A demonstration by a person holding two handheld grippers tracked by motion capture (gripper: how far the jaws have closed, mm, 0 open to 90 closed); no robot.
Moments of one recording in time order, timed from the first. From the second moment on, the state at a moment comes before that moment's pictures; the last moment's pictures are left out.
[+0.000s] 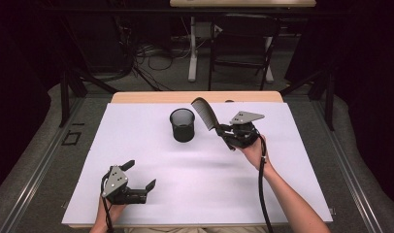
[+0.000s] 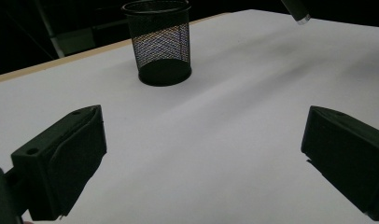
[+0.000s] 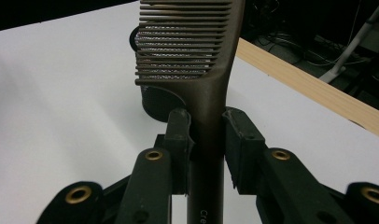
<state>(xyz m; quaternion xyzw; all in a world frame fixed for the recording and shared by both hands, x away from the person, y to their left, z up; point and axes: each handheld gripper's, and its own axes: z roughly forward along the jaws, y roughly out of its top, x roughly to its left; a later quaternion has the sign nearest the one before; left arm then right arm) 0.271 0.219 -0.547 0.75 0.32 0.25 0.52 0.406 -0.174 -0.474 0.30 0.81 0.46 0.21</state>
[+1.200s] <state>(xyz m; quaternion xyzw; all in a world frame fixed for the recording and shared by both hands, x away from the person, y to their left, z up) 0.271 0.219 -0.547 0.75 0.33 0.25 0.52 0.422 -0.153 -0.454 0.30 0.79 0.48 0.22</state>
